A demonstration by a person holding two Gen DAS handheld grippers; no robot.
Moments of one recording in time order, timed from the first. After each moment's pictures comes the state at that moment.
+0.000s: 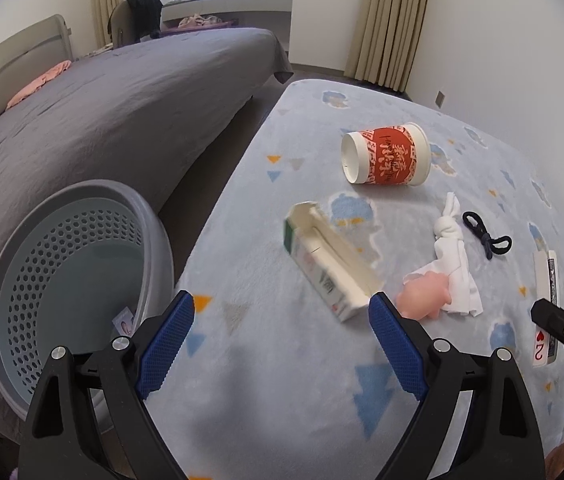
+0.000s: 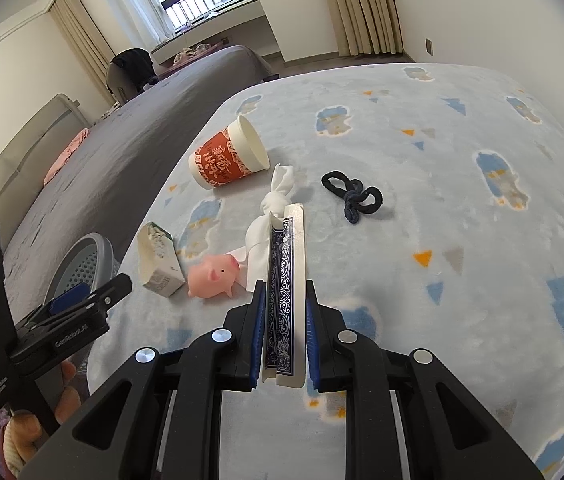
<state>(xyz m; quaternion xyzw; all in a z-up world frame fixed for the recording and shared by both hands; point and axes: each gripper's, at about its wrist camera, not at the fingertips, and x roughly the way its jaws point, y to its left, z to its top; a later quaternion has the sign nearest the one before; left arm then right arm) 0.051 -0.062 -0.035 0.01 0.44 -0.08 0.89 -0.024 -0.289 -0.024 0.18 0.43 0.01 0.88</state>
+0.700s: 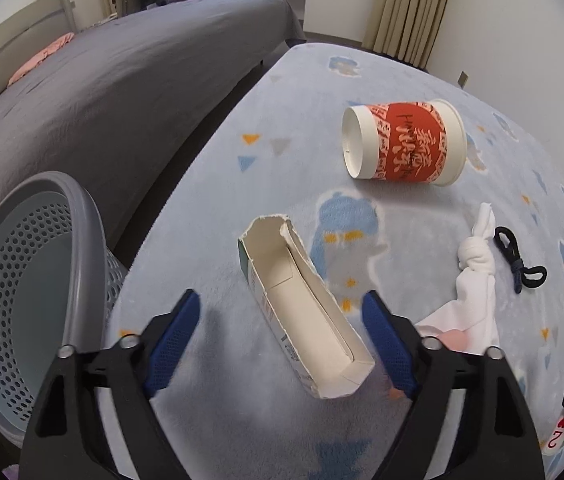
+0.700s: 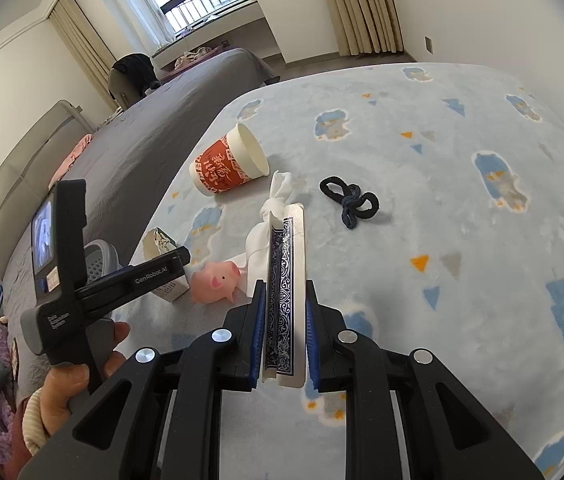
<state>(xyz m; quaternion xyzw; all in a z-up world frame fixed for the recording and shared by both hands) 0.109 -0.099 -0.070 0.00 0.50 -0.05 0.86 -0.023 -0.296 -0.020 0.19 0.43 0.01 0.88</state>
